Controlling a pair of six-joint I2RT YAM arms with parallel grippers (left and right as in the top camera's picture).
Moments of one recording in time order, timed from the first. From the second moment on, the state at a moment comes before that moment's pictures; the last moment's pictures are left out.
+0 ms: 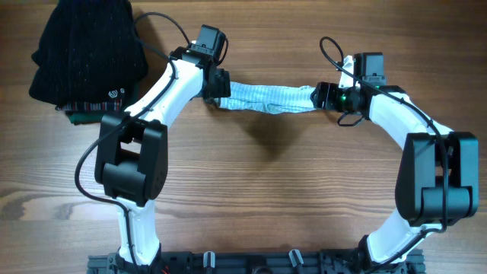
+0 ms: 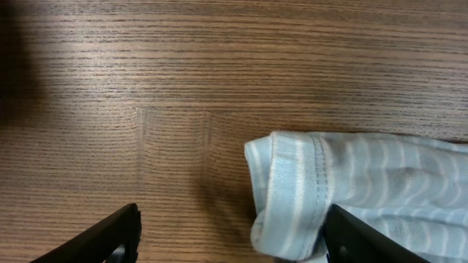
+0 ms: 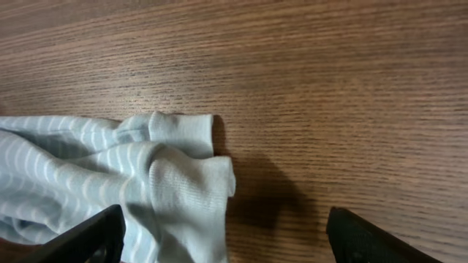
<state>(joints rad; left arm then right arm) -0.34 2.11 1.61 -0.78 -0.10 -0.39 0.02 1.88 1.10 -0.32 -0.23 0.16</state>
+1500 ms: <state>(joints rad) -0.25 2.11 1.61 -0.84 -0.08 -0.36 0.04 1.81 1.16 -0.39 -0.55 0.18</state>
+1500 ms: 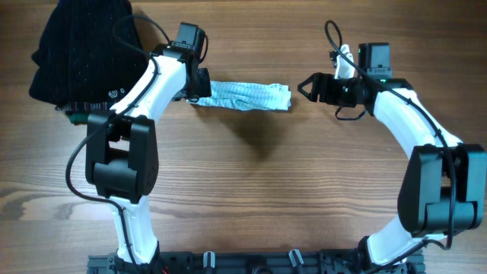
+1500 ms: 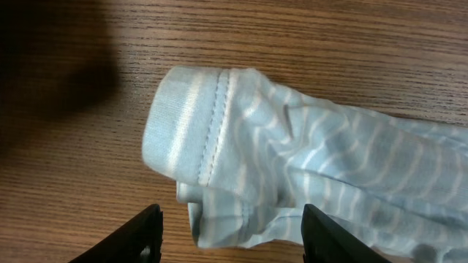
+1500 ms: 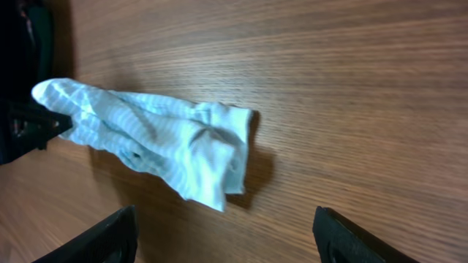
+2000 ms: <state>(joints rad) -0.25 1.95 1.61 -0.82 -0.09 -0.35 0.12 1.90 1.16 -0.32 -0.56 0.25</state>
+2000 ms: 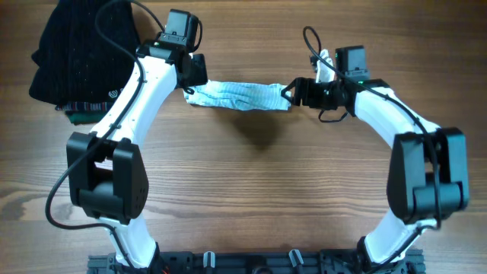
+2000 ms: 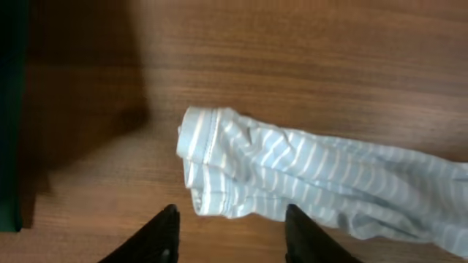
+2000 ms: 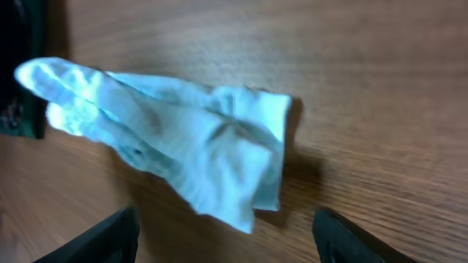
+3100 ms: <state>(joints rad) -0.25 2.11 1.61 -0.68 -0.08 -0.29 0.19 1.99 1.16 -0.21 -0.53 0.34</state>
